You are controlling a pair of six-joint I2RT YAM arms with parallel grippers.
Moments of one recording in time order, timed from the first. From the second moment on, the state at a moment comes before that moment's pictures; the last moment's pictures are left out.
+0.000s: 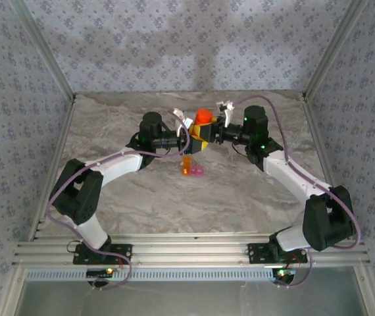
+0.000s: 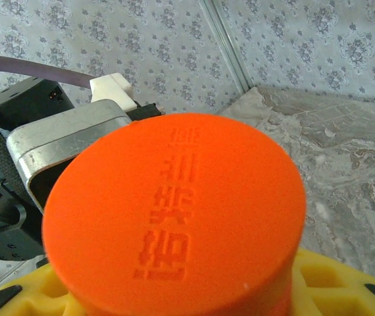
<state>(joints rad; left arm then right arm) -0.58 1.69 1.05 0.52 0.85 -0.24 0.40 1.41 1.00 0.24 -0.74 0.34</state>
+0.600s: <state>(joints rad) -0.60 1.64 1.01 0.46 0.73 -0.14 0.38 1.41 1.00 0.25 -0.66 0.40</state>
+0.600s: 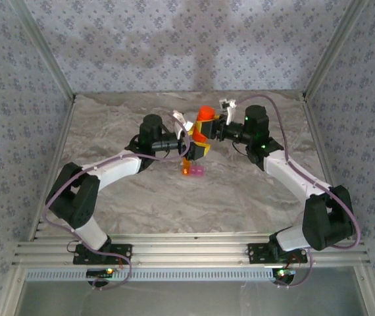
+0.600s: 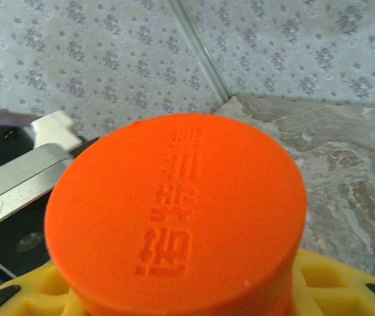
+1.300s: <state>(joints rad) -0.60 1.34 0.88 0.28 0.14 0.07 0.28 1.30 0.99 0.22 -0.61 0.42</state>
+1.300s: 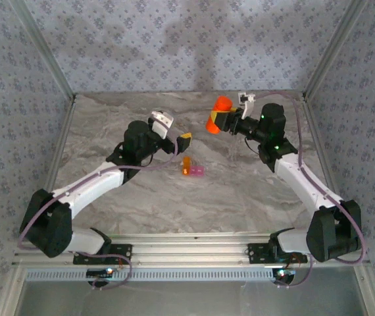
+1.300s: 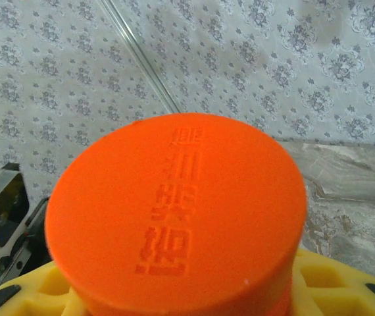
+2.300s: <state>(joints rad) -0.41 1.45 1.01 0.28 -0.17 0.17 0.26 1.27 0.98 0.17 -0.62 0.39</state>
